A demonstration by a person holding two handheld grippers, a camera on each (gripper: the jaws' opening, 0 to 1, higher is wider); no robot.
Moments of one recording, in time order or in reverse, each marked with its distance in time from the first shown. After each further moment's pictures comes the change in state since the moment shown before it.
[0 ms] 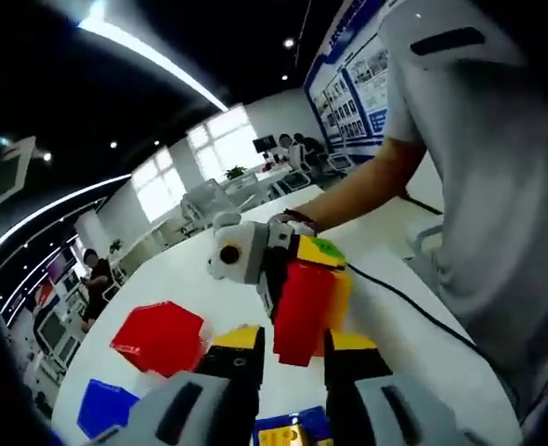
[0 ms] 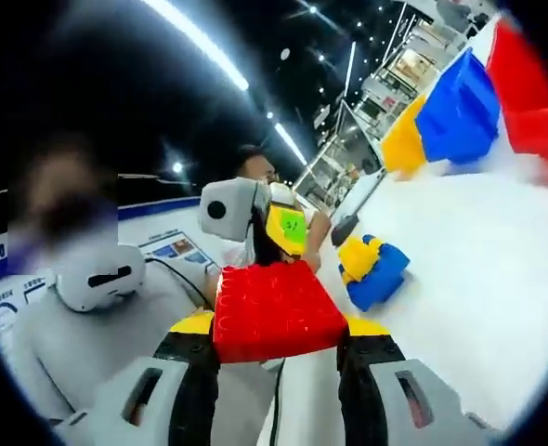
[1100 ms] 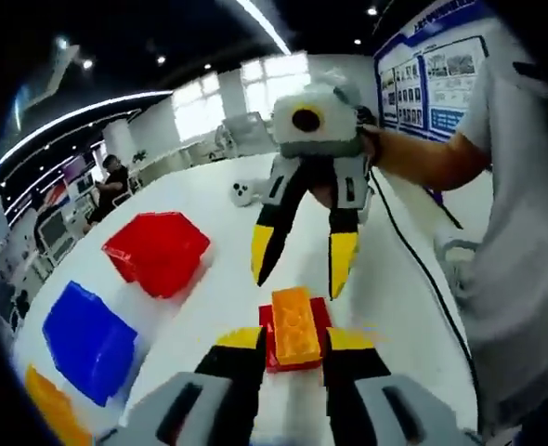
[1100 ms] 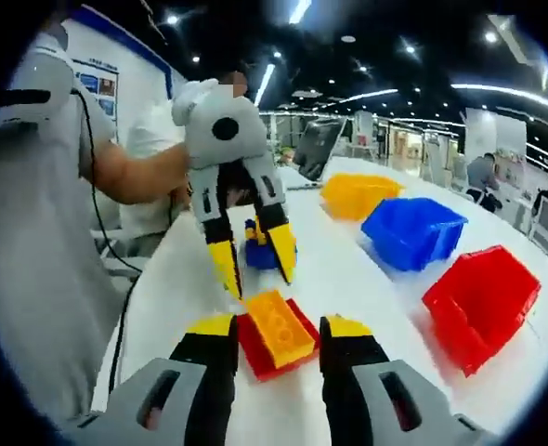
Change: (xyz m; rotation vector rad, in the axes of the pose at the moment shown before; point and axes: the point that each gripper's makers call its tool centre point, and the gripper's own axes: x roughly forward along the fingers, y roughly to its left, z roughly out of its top) left arm 0.015 0.016 -0.051 -0.394 0.184 0.123; right arm -0.039 -0.057 0.014 -0.799 0.361 -0.636
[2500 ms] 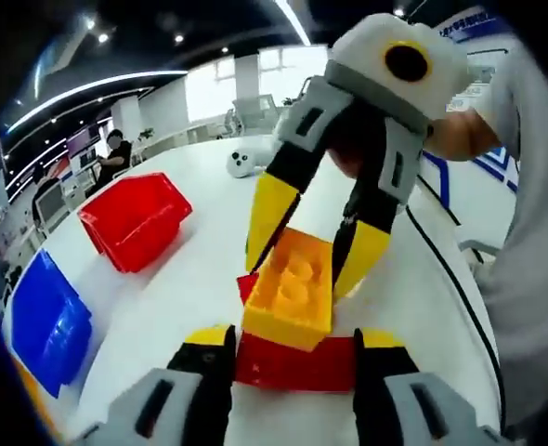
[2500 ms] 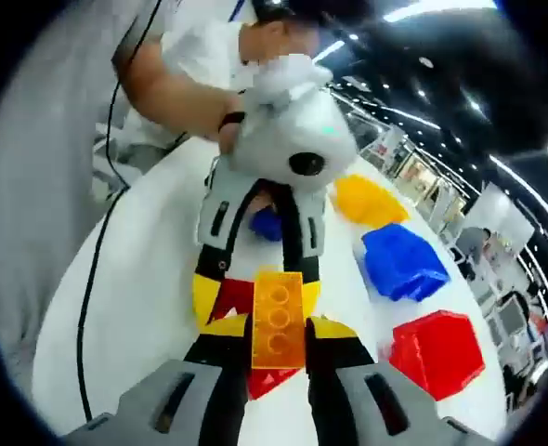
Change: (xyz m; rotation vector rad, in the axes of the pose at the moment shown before) left arm 0.049 -0.009 -0.022 -0.013 0.085 -0.017; right arm -0.005 -0.002 0.003 -0.204 0.052 -0.144
